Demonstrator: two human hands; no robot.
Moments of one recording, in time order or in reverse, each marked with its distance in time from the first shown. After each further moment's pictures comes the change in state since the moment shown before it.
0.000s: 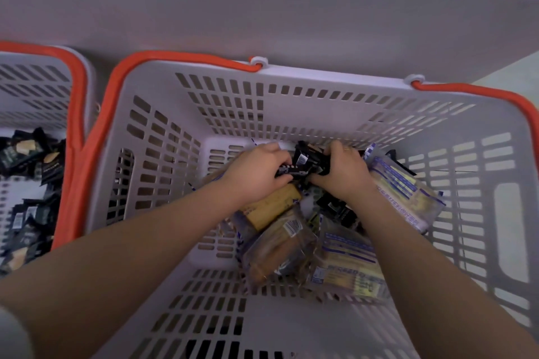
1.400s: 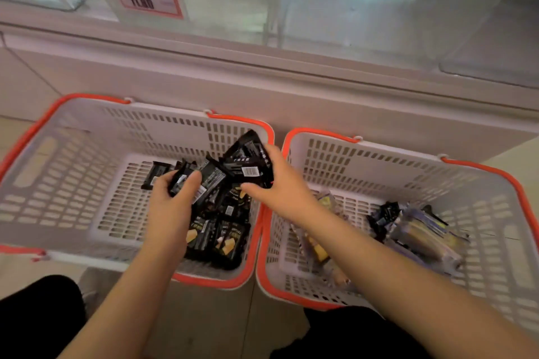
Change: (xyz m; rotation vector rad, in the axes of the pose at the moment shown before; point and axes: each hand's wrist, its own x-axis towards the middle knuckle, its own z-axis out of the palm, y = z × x) left_hand -0.291 -0.082 -0.129 -1.137 1.024 -0.692; right_hand -0.158 -0.300 -0.057 0.572 -0.005 -0.615
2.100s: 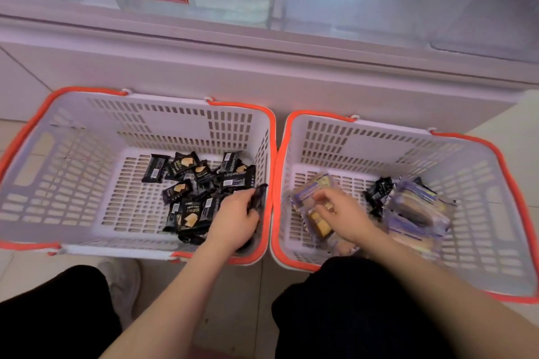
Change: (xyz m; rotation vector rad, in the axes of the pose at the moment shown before) left_hand -0.016 -0.048 0.024 0.831 -0.581 0.418; right_hand -0.081 0.097 -0.011 -0.371 0.035 0.244
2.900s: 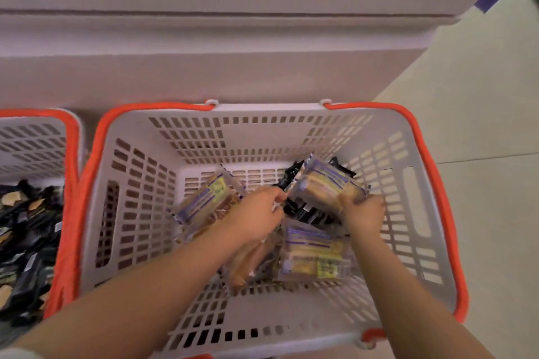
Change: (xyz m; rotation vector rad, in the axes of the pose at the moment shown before) left_hand 0.136 0.159 0.218 0.173 -0.513 0.231; right_hand -0.006 0.254 -0.061 0.373 0.602 1.102
